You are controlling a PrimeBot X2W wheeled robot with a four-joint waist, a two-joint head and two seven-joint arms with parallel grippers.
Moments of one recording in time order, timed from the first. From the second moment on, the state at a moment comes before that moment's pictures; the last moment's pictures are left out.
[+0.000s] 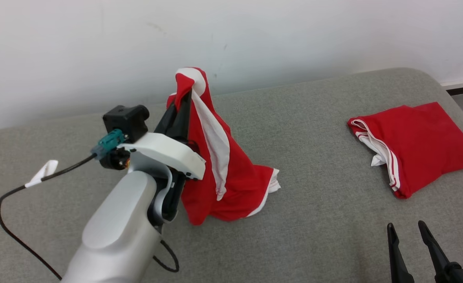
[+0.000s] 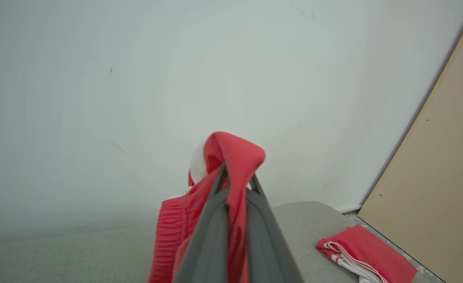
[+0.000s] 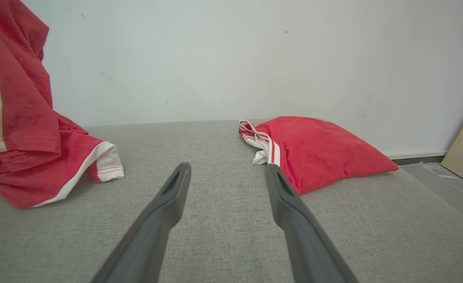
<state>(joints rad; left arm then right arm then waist) -0.72 0.15 -0.49 0.45 -0.62 0.08 -0.22 0.02 -0.05 -0.01 0.18 0.16 0.13 -0.26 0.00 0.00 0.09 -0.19</state>
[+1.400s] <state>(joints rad) -0.49 0.12 -0.95 0.16 -0.56 0.01 0.12 0.02 -0.05 0.00 0.18 0.17 0.13 -0.26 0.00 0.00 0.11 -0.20</state>
